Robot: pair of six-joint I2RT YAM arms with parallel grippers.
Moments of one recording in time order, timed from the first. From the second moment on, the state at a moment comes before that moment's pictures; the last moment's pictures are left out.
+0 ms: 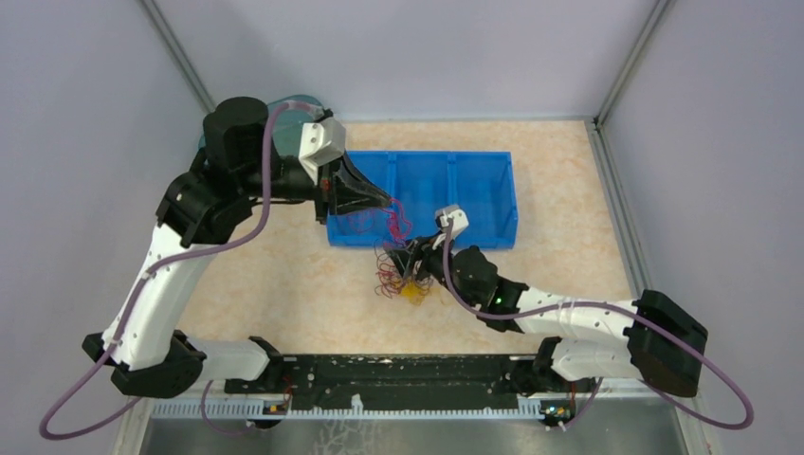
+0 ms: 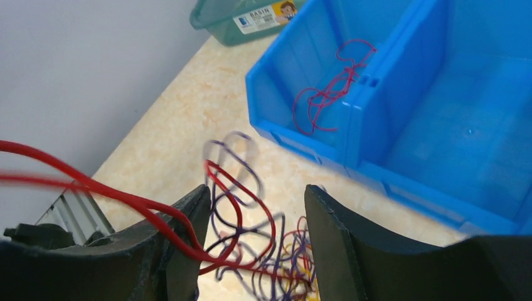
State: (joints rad) left arm -0.67 1.28 1.82 -0.78 0.87 0.20; right arm 1.06 1.14 0.53 0.55 0.33 0.46
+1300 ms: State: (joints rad) left arm -0.68 1.11 1.55 -0.50 0.70 0.33; right arm 1.06 0.79 0.79 0.30 0.18 0.47
